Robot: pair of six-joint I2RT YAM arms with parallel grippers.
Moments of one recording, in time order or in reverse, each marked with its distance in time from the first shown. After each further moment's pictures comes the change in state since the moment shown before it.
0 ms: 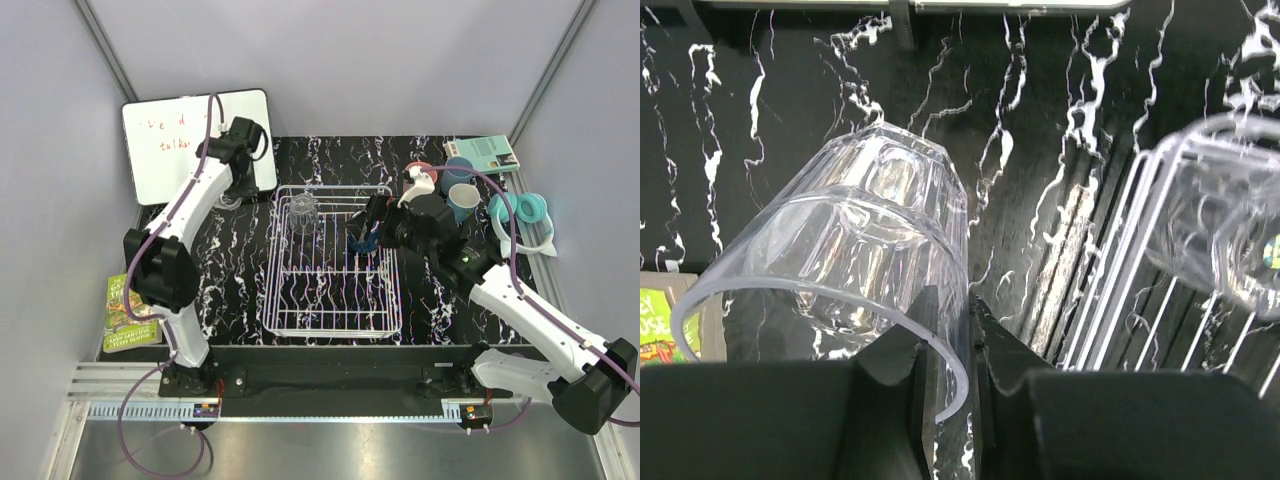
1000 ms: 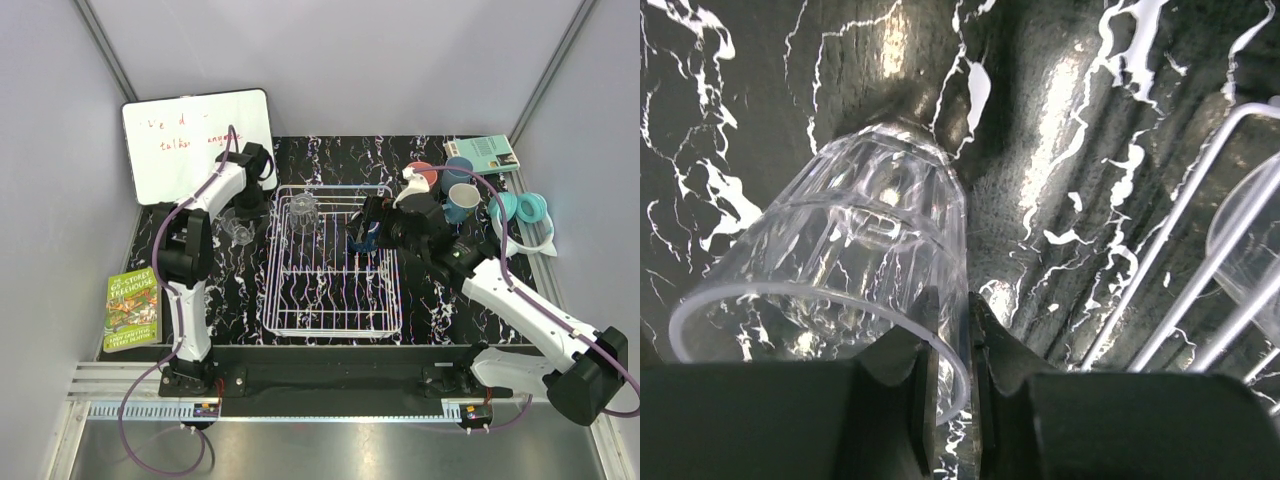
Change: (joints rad) left arm 0.066 0.284 0.016 -0.038 0.221 0.005; right arm 0.000 0.053 0.000 -0.026 0.041 -0.014
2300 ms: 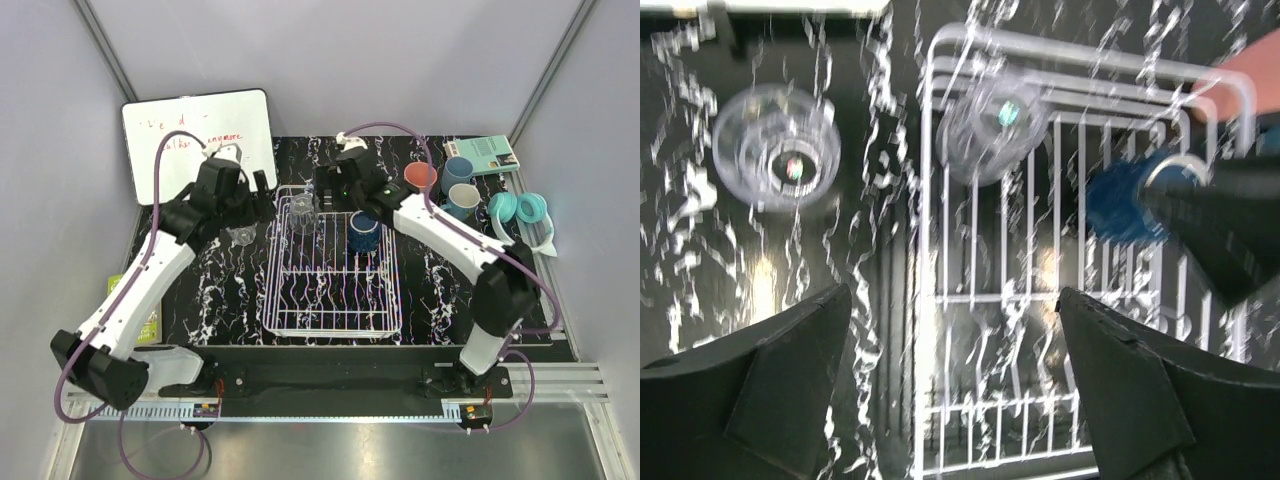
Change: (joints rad) left arm -0.187 -0.822 -0.372 0.254 -0.003 -0.107; right arm 0.009 0.571 0.517 -0.117 0.022 -0.192
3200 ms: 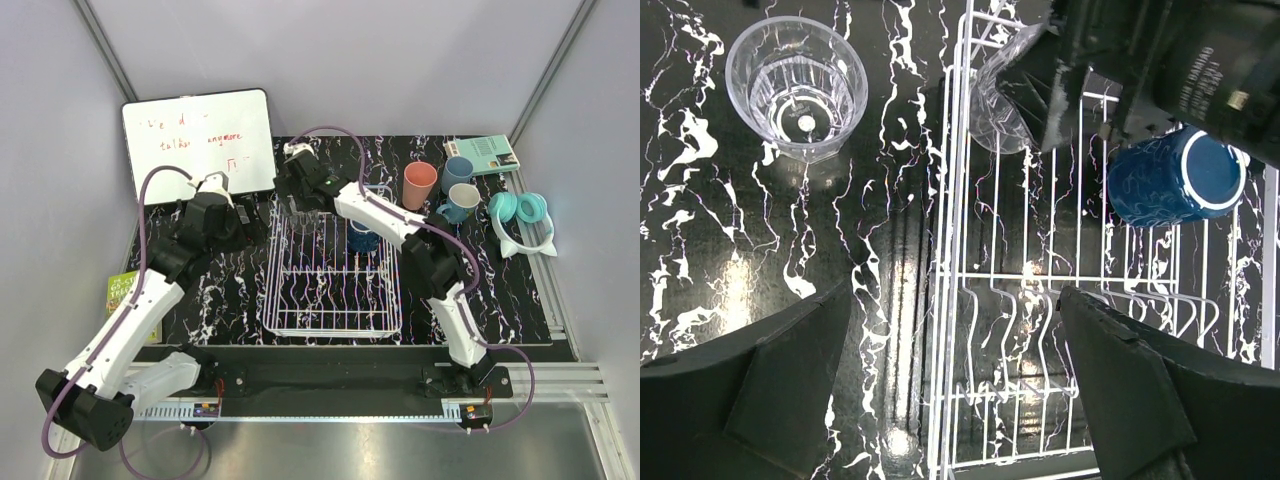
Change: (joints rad) left arm 0.000 -0.252 -0.336 0.137 -0.011 -0.048; right arm 0.077 0.533 0.499 -0.124 0.073 -0.154
